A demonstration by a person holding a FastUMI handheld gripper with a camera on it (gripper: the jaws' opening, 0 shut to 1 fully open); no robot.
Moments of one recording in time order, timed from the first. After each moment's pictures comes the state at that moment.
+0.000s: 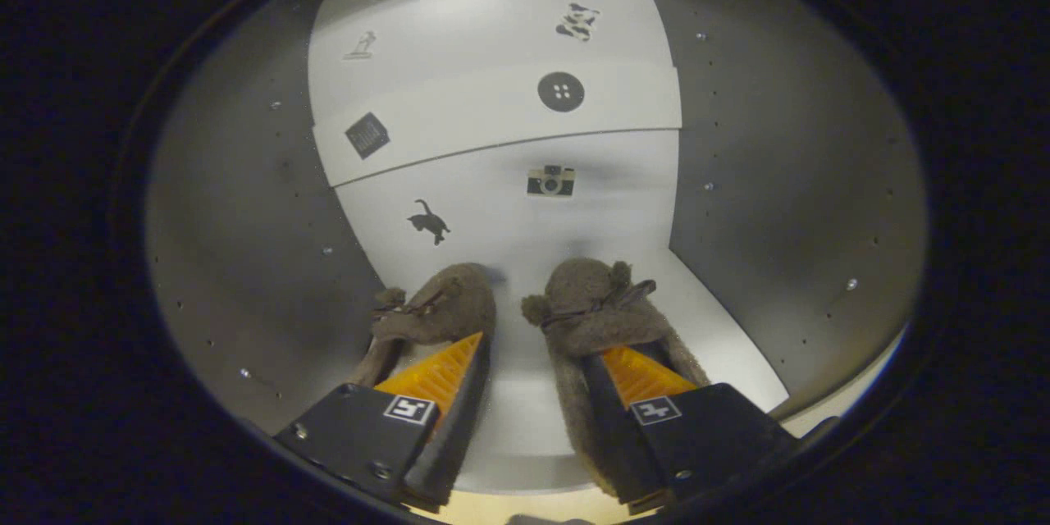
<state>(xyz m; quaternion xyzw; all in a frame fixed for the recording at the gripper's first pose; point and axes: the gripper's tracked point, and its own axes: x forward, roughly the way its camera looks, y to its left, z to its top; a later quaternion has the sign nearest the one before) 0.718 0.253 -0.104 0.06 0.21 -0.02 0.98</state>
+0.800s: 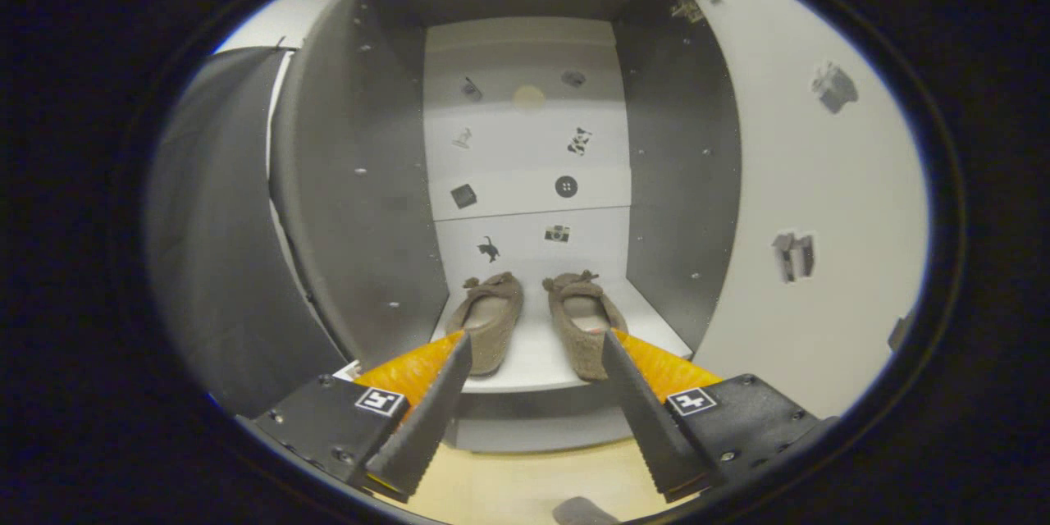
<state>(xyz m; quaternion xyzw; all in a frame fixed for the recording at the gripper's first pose) 0.500 0.273 -0.045 0.03 0.09 -0.01 1.00</state>
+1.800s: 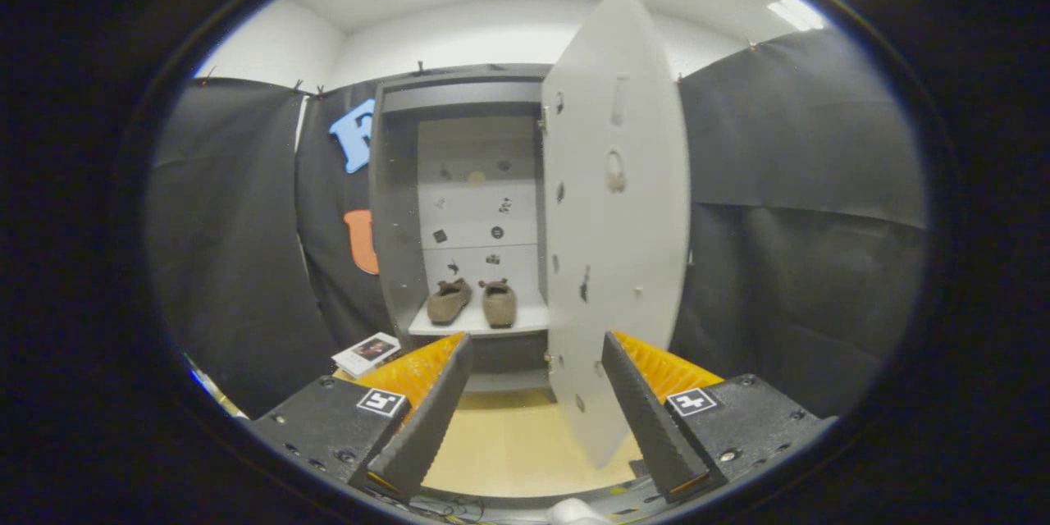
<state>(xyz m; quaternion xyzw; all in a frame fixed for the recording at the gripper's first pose) 0.182 0.120 -0.005 0.03 0.03 -0.08 1.00</state>
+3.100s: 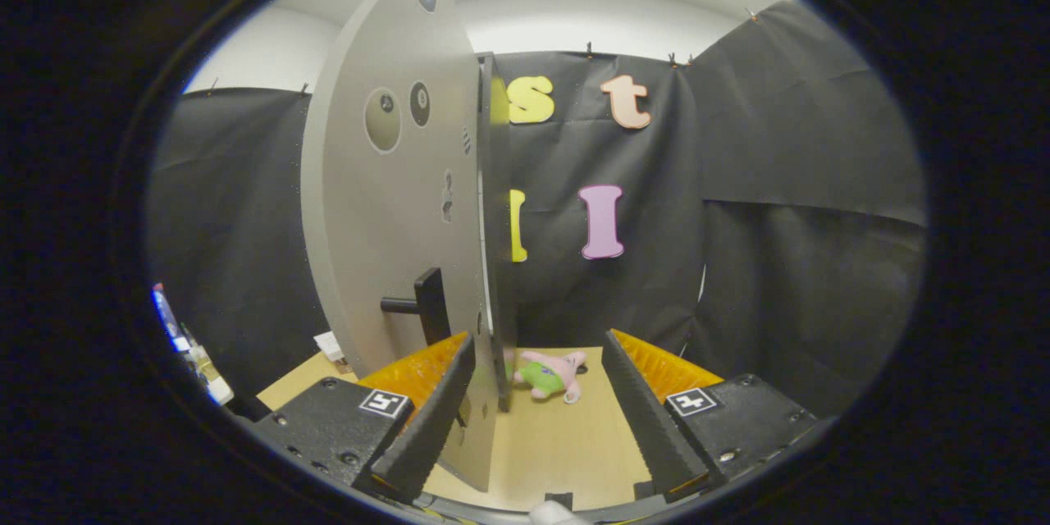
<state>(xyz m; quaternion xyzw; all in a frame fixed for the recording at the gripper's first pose) 0.272 -0.043 -0.009 0.01 0.04 0.05 1.00</state>
